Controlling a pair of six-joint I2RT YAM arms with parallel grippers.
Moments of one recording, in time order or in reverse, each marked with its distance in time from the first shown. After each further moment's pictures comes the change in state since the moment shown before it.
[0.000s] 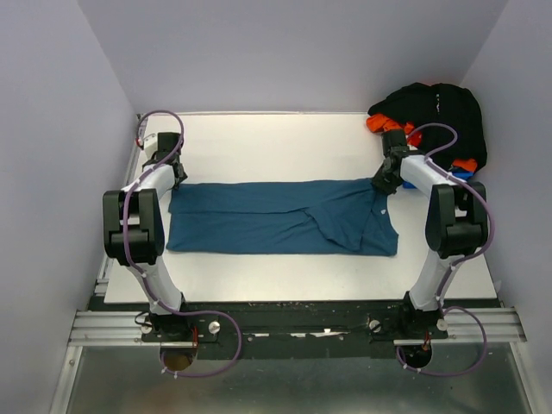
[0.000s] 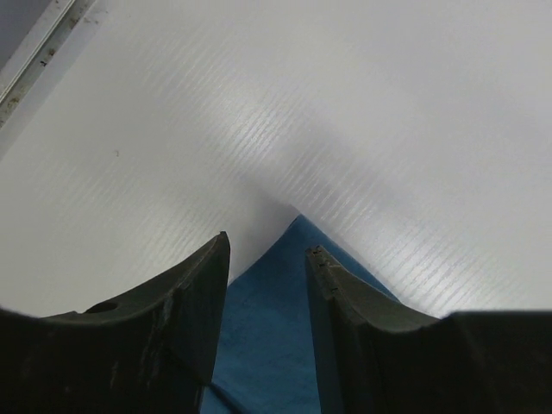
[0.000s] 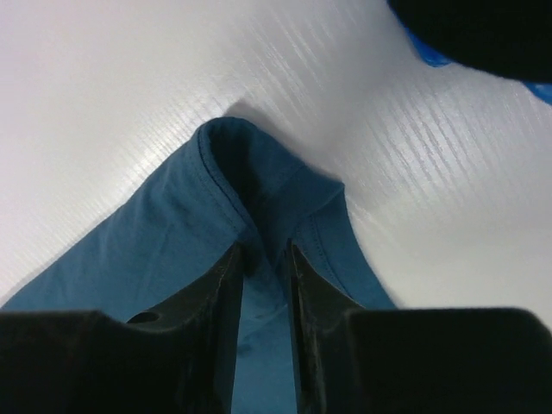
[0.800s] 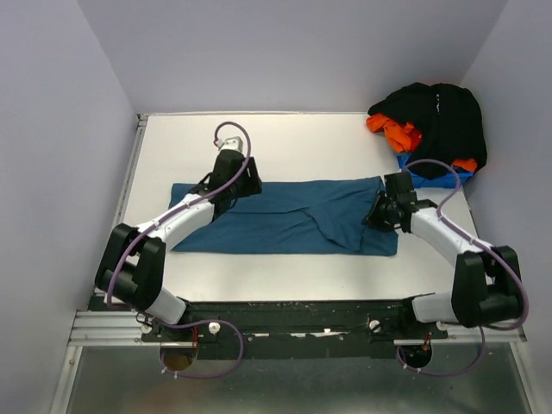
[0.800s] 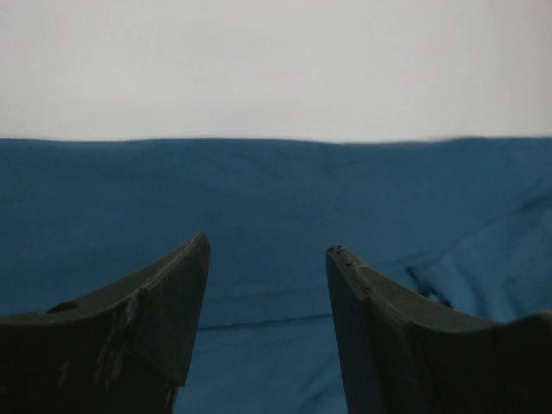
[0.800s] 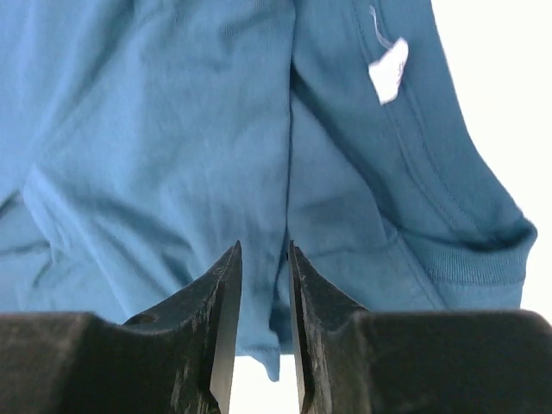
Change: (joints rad) left arm -0.473 -0.329 -0.257 0.245 0.280 0.013; right arm 0.087 -0.485 -0.542 0.150 -0.222 -0.046
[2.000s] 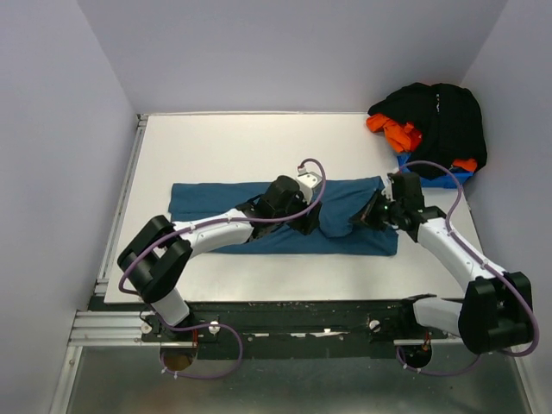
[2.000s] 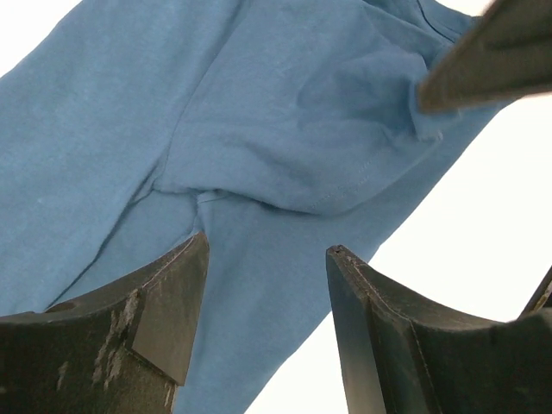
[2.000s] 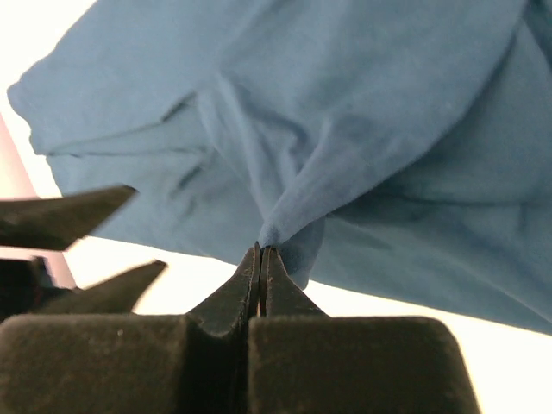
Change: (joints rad) left arm -0.419 0.117 0.013 0.145 0.283 0.319; right arm 0.010 -0.202 -0.092 0.040 -0.342 0.064
